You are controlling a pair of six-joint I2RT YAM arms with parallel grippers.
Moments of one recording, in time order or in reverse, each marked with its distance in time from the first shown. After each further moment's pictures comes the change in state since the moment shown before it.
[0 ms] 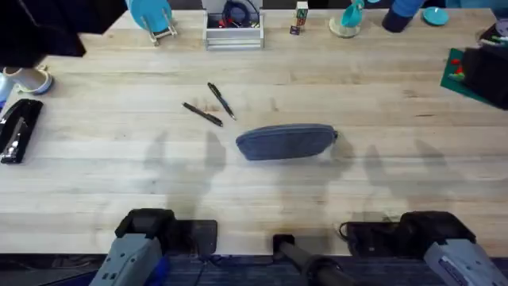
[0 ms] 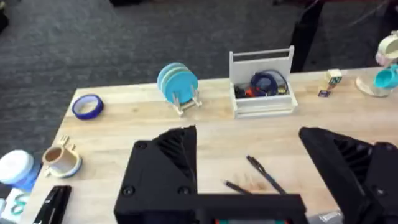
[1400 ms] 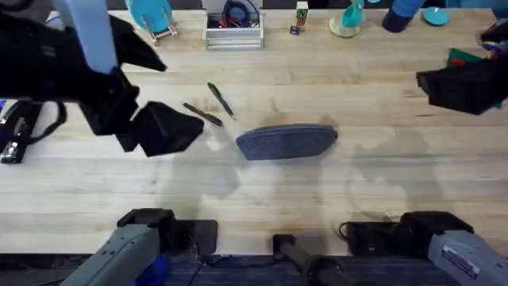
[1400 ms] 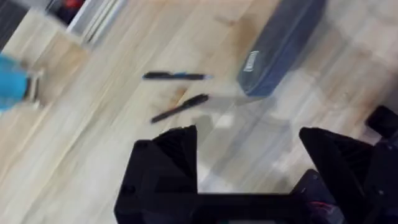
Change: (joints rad) left arm 0.000 0.295 0.057 -0.544 0.469 0.778; right arm 0.000 0.278 0.155 -0.185 -0.169 -0.354
